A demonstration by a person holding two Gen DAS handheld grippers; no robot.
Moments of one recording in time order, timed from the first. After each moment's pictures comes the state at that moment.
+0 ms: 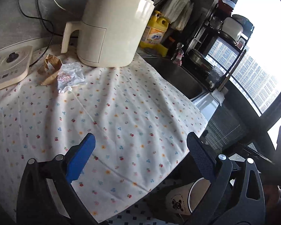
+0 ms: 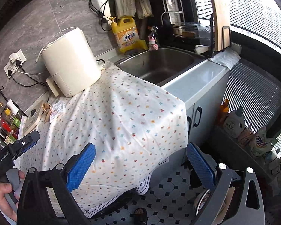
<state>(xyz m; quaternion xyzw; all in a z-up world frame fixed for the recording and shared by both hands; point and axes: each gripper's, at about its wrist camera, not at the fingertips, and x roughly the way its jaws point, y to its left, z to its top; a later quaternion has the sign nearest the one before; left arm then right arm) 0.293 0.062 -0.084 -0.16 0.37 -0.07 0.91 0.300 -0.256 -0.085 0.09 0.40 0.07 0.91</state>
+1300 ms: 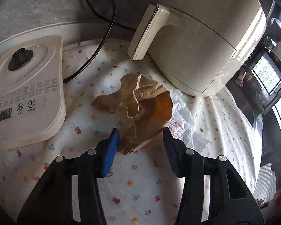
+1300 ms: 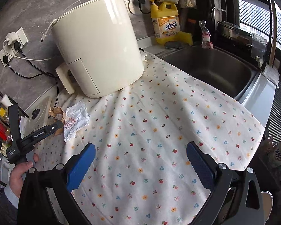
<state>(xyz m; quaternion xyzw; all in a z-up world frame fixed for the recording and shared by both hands) 0.441 0.257 -0.161 -0.17 0.42 -0.01 0.89 0.414 -0.074 -0.112 0.06 0.43 0.10 0.89</state>
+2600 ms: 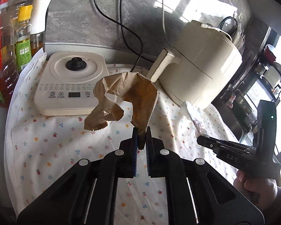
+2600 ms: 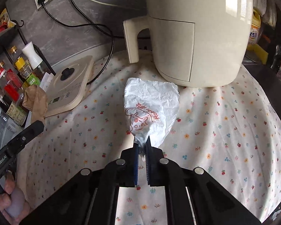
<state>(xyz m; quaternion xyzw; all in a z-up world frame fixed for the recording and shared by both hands) 0.319 0.278 -0.099 -0.22 0.33 0.04 0.92 0.434 0.067 -0.126 -0.04 0.47 0.25 0.85</state>
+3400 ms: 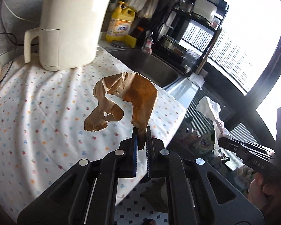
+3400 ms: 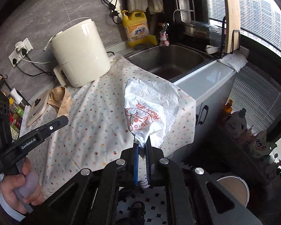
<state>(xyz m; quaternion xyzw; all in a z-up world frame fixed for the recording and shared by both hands) 0.309 -0.016 -0.084 -0.11 0.38 -0.18 0.90 0.275 -0.271 -0.079 0.07 0.43 0.06 0.90</state>
